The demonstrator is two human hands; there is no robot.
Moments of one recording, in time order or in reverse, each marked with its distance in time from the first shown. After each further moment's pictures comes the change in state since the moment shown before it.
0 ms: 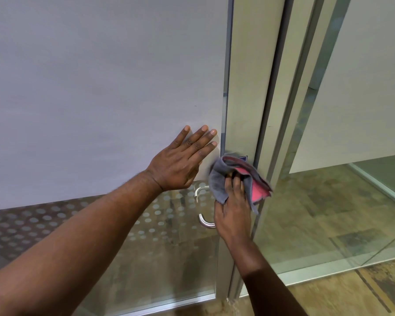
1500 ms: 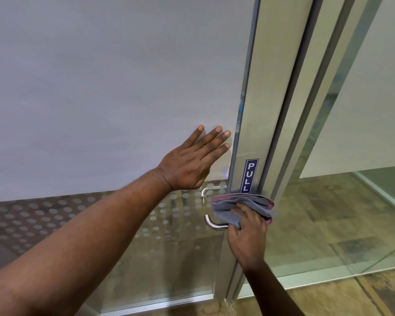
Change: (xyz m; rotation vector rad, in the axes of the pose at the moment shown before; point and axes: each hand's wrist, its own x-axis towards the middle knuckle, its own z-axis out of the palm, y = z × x) left_hand -0.001 -0.002 0.001 -0.028 0.027 0.019; right_hand -0.037 0.053 0.020 -0.015 -0.037 -0.004
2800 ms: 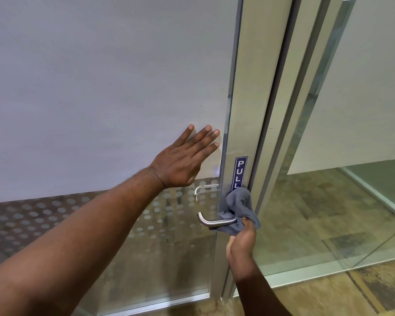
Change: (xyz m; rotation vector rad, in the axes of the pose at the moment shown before) left_hand 0.000 0.002 -0.002 -0.016 0.017 -0.006; right_hand 0.000 -0.040 -0.012 1.450 0.371 0.871
